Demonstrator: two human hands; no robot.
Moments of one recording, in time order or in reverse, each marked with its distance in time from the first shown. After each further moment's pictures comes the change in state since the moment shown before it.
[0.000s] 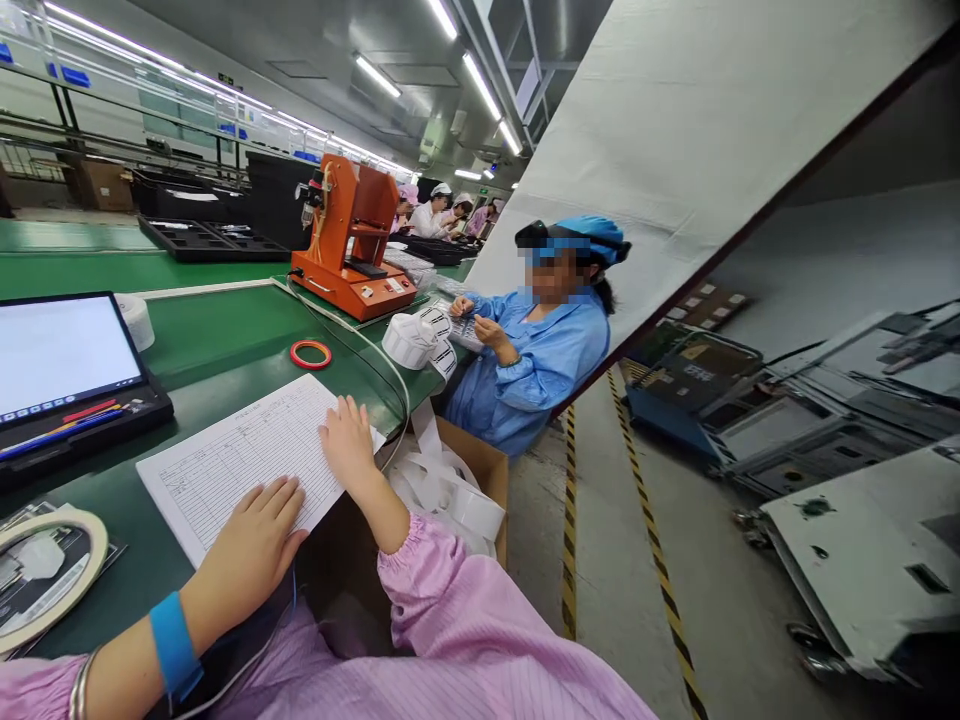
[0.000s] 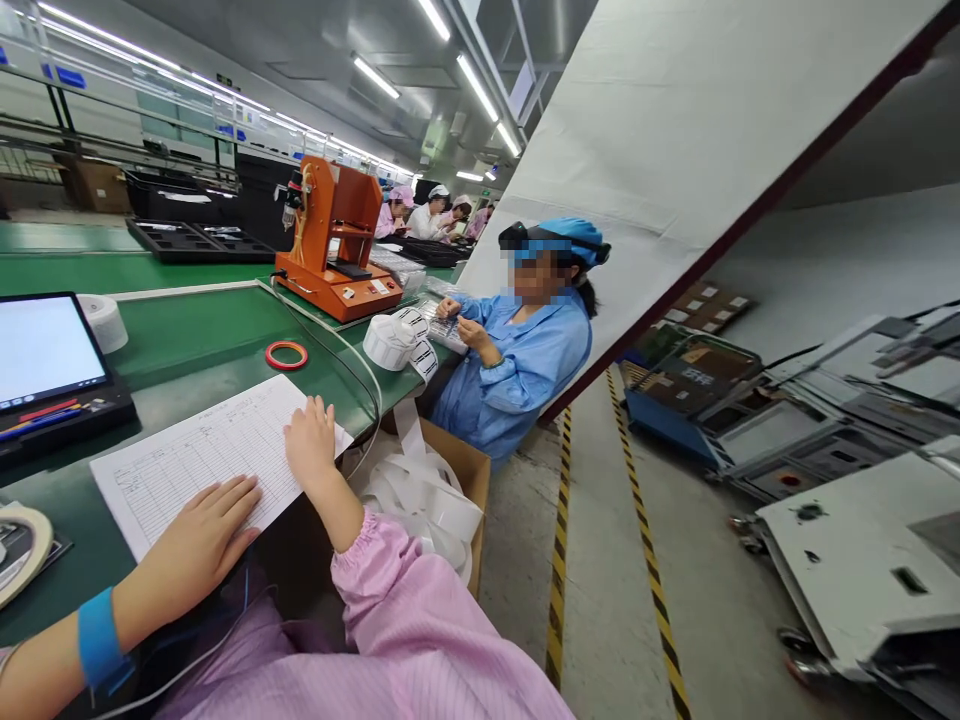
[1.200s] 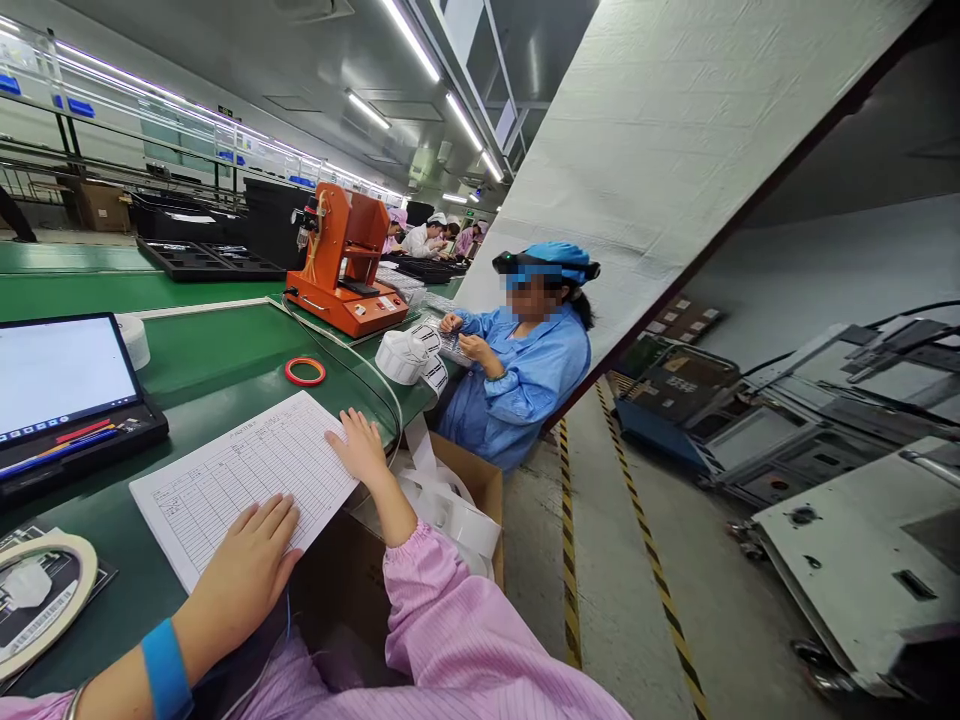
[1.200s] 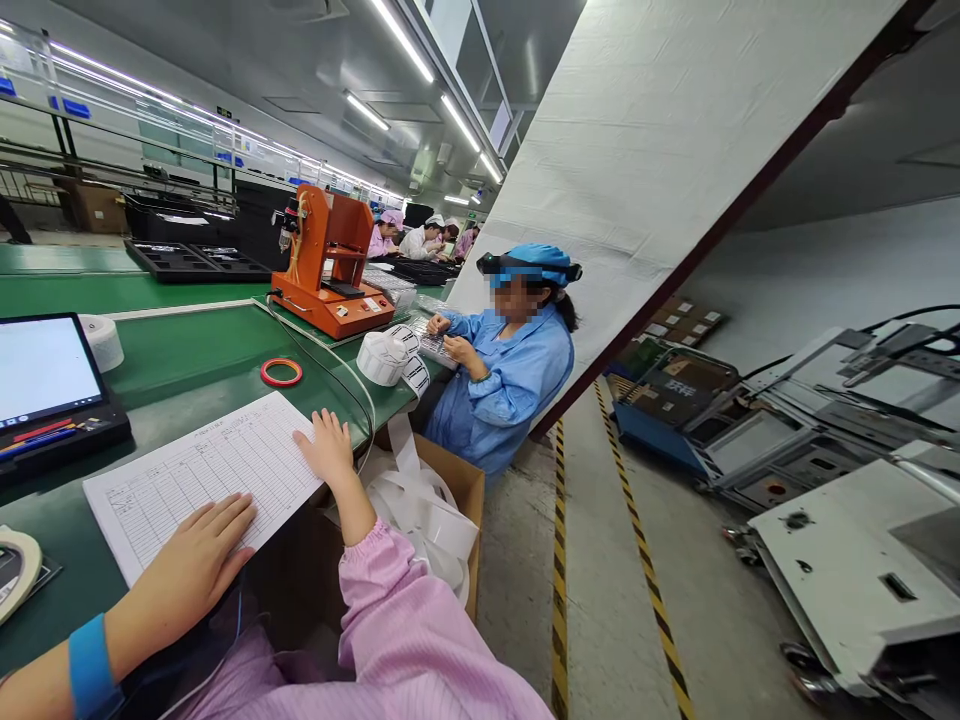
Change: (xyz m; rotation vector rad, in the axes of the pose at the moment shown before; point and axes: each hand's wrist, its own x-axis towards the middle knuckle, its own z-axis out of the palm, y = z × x) left_hand 0.000 -0.001 0.006 0.131 0.009 0.039; right_hand 0.017 0.051 -0.001 0.121 -0.132 0.162
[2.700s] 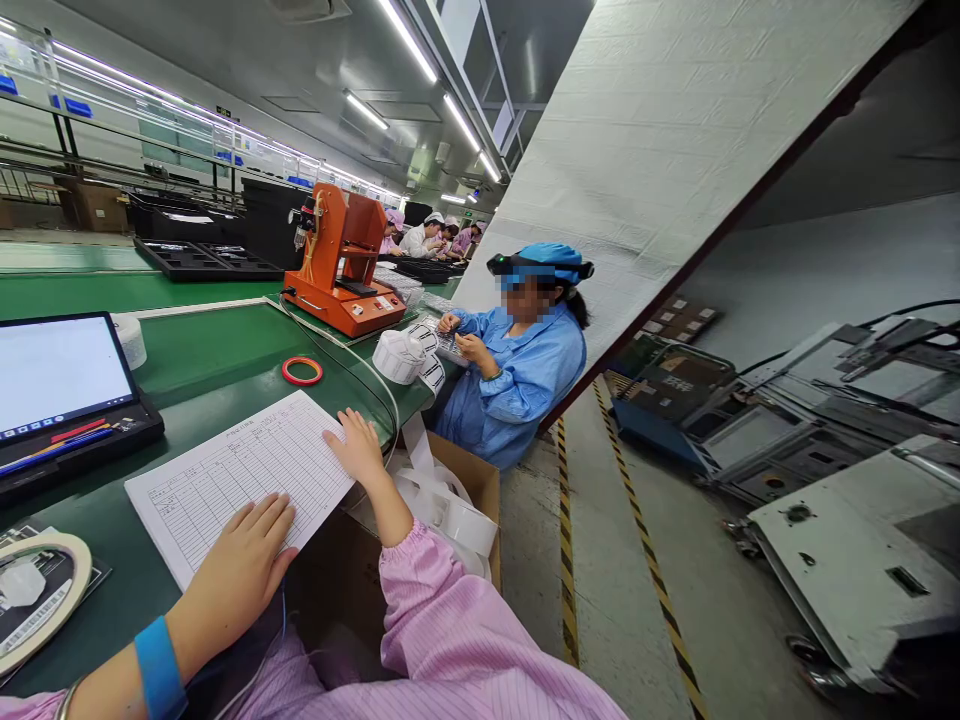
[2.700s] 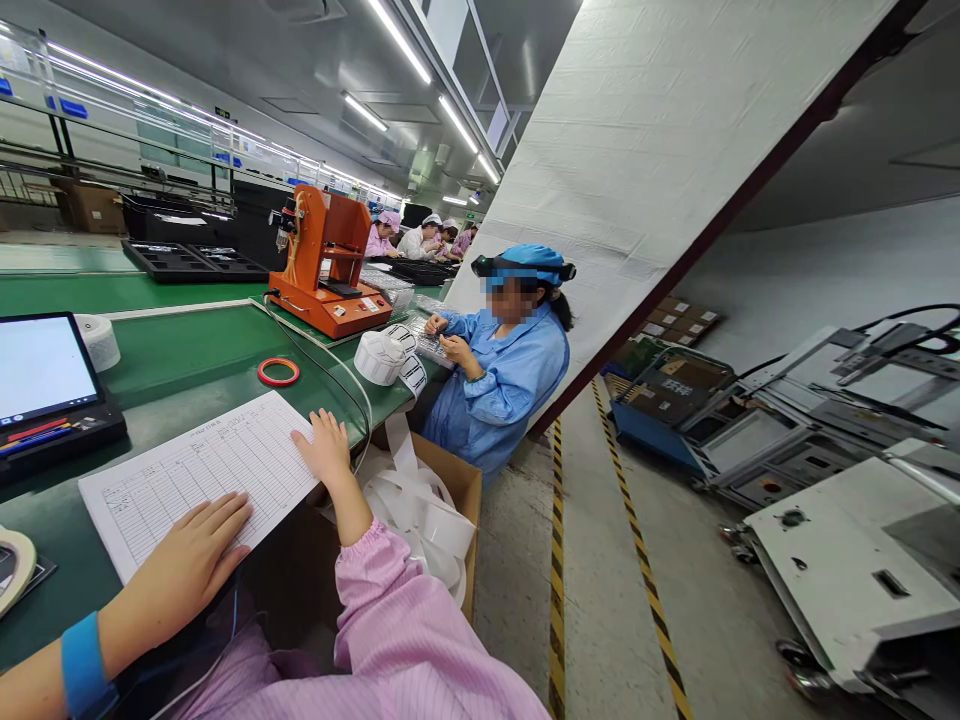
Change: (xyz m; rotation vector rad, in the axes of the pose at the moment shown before) left_hand -0.002 0.000 0.001 -0.108 0.037 -0.037; right_hand 0.000 0.003 0.005 0.042 0.056 0.009
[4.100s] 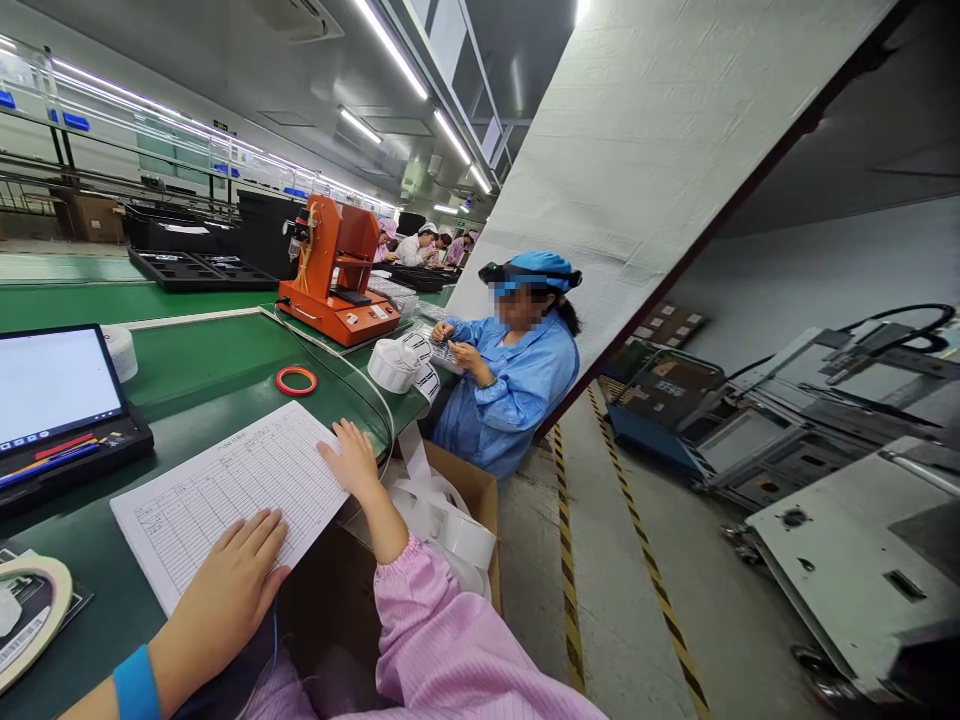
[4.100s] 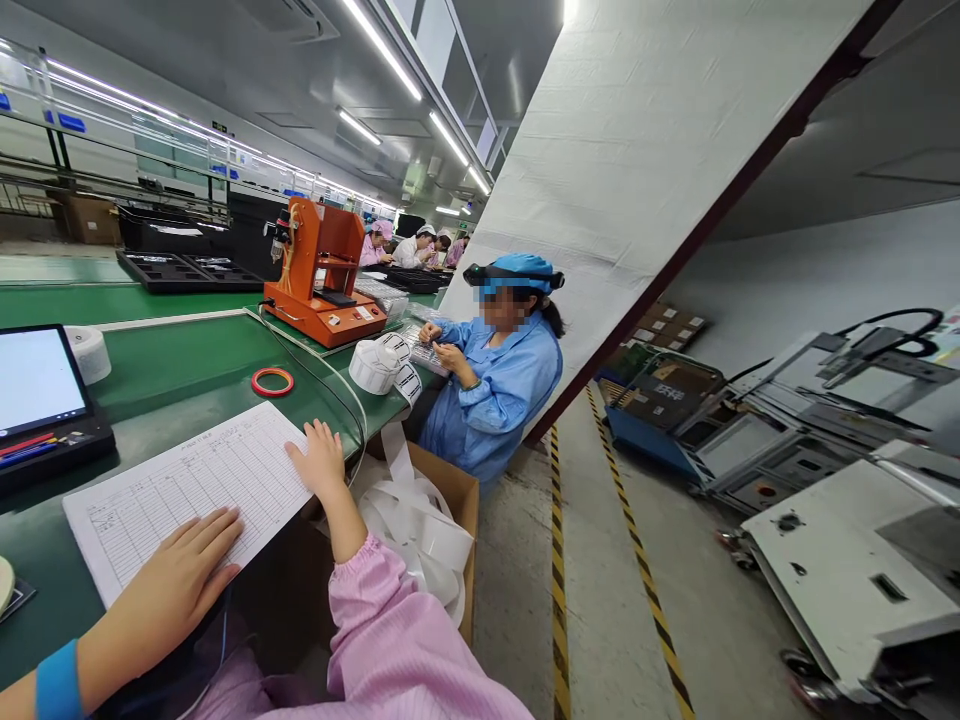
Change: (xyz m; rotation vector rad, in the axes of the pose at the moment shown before) left_hand -0.002 -0.003 0.006 0.024 0.021 0.021; right_hand -0.002 0.002 0.000 0.019 0.027 -0.002
